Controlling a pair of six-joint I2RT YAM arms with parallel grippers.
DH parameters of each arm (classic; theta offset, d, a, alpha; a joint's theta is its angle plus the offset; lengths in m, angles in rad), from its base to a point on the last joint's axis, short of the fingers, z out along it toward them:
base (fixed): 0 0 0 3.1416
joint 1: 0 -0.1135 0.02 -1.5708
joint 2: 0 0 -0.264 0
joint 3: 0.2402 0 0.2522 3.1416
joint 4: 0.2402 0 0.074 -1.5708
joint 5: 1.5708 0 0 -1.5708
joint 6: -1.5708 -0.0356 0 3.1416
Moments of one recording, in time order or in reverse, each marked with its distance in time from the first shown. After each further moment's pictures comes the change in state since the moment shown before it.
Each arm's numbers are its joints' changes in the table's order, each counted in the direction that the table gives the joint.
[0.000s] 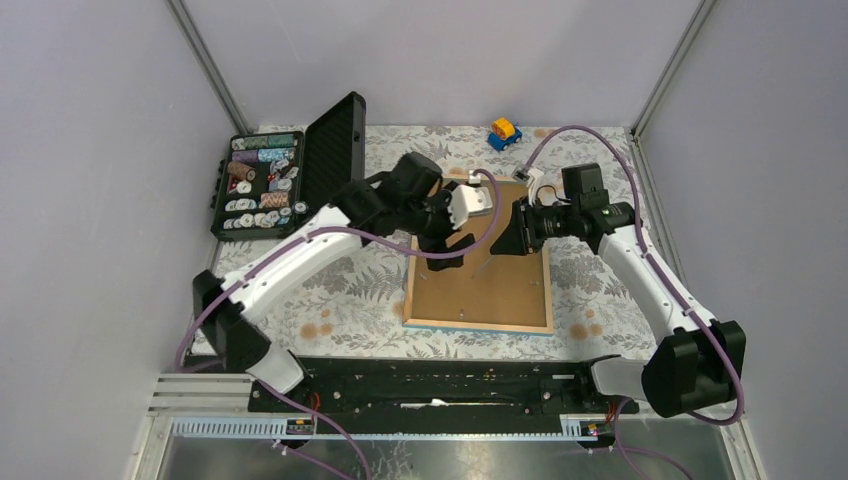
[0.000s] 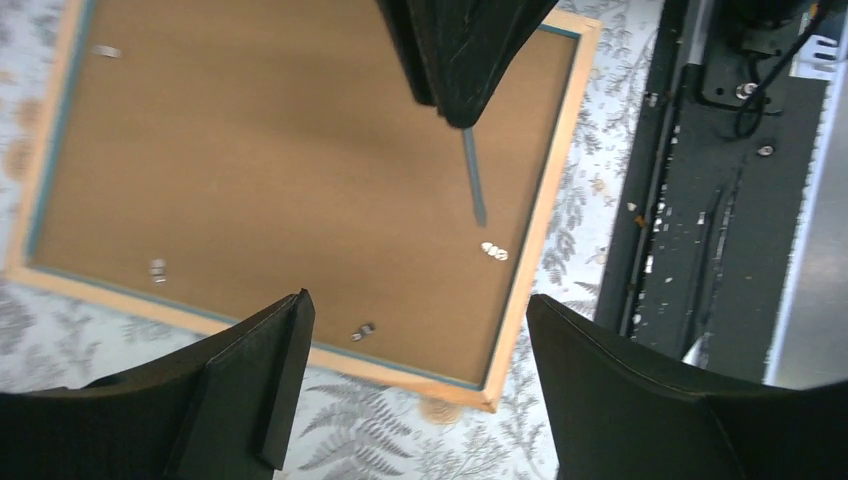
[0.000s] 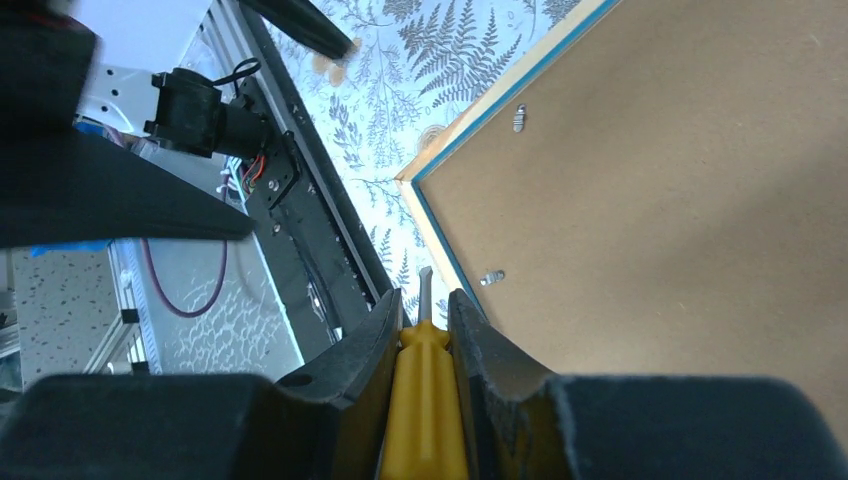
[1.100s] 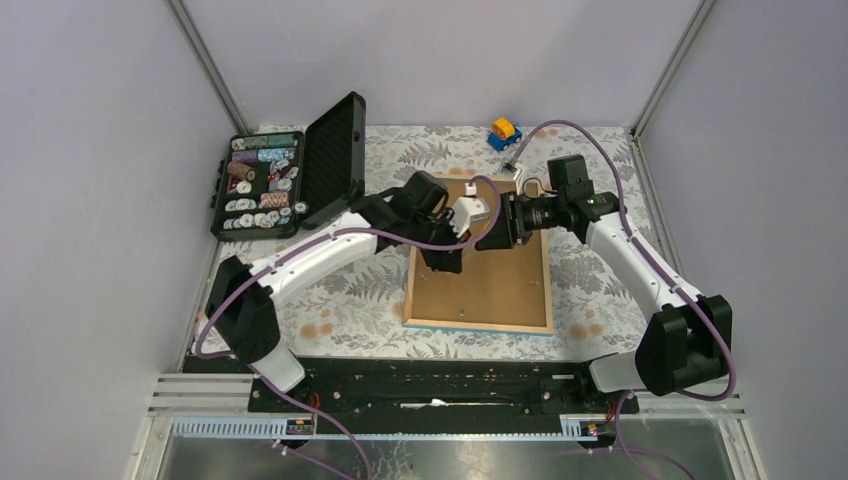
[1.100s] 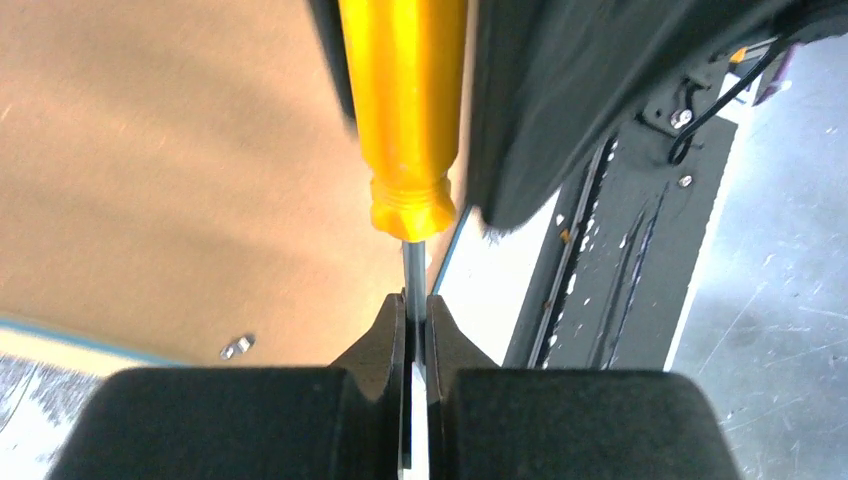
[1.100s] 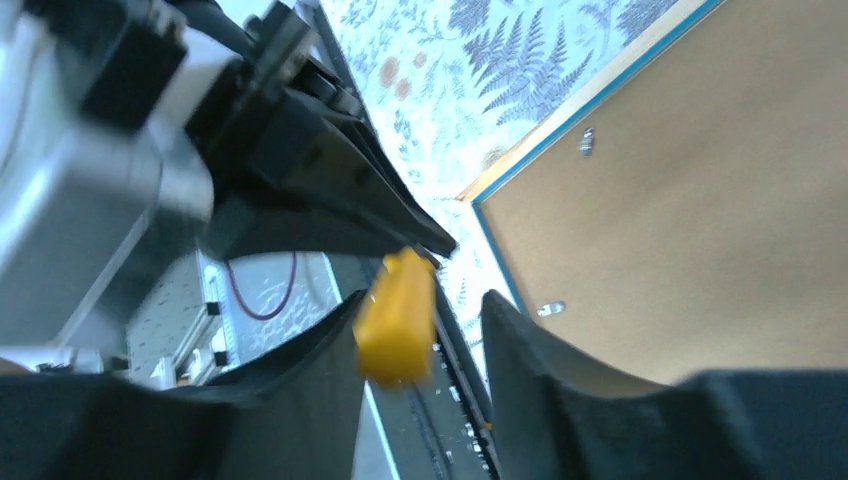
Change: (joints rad) left arm -0.010 -0.109 -0.168 -0.162 0.130 0.275; right arm -0.062 -0.102 0.042 -0.074 -0.098 -0.134
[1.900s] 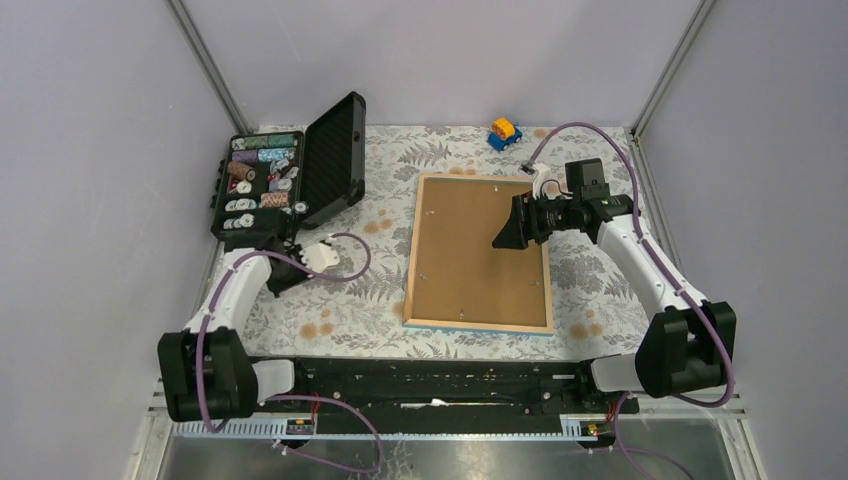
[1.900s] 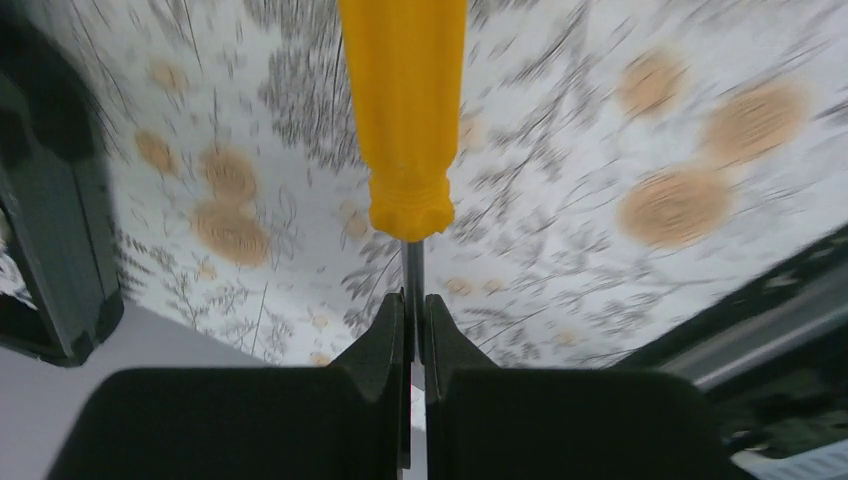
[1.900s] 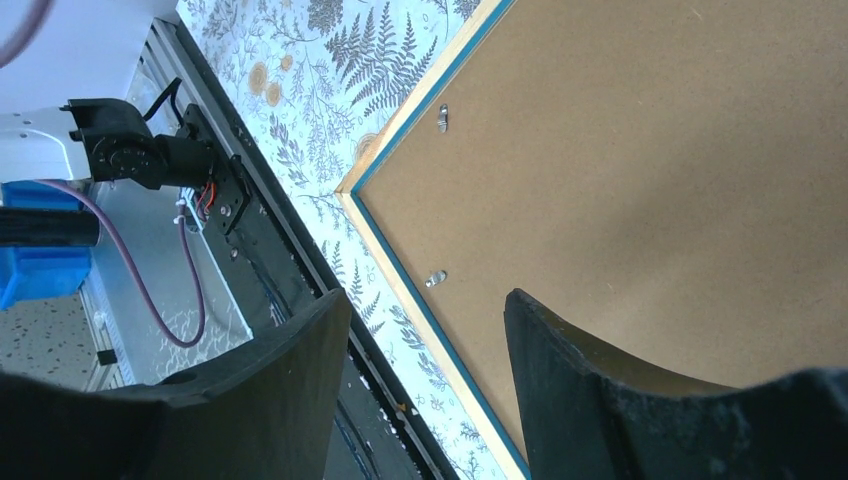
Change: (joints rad) left arm -0.819 0.437 -0.558 0.310 -0.418 -0.989; right arm 0.105 0.013 -0.015 0.064 0.171 0.136
